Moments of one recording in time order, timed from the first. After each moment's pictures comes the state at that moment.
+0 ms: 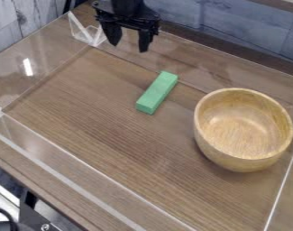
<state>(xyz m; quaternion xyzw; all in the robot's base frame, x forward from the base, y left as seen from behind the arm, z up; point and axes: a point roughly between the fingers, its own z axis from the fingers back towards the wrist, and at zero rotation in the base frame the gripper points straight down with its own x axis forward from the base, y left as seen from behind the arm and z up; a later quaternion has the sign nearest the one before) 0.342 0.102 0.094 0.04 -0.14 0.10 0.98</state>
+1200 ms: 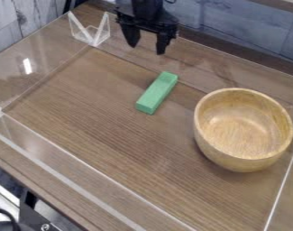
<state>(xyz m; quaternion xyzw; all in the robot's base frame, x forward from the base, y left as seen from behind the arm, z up) 0.368 0.091 0.079 0.03 -0.14 0.07 0.99</state>
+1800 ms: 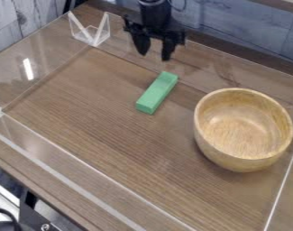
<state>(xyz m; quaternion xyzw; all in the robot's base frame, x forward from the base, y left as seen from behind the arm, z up) 0.364 0.084 0.078 0.02 -0.12 0.08 0.99</state>
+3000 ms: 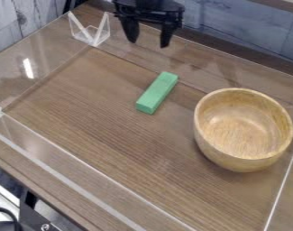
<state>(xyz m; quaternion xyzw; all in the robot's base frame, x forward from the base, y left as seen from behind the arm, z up) 0.355 0.073 0.101 0.02 -0.11 0.14 0.98</state>
